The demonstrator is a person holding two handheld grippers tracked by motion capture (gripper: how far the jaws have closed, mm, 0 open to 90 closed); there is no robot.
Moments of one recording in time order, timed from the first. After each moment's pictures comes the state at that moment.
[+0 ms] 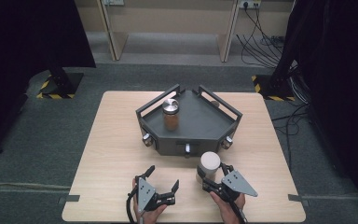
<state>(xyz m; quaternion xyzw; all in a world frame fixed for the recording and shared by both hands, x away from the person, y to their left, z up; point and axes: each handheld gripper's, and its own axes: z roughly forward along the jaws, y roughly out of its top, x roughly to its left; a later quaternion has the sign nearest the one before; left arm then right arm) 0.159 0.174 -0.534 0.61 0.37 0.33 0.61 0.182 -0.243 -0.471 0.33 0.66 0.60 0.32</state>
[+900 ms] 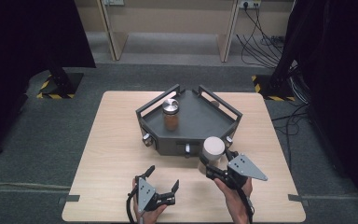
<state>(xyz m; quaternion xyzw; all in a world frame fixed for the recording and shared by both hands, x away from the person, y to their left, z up) 0.159 0.174 -0.534 0.61 0.37 0.33 0.61 0.198 -0.247 -0.405 0.33 0.66 0.60 0.30</state>
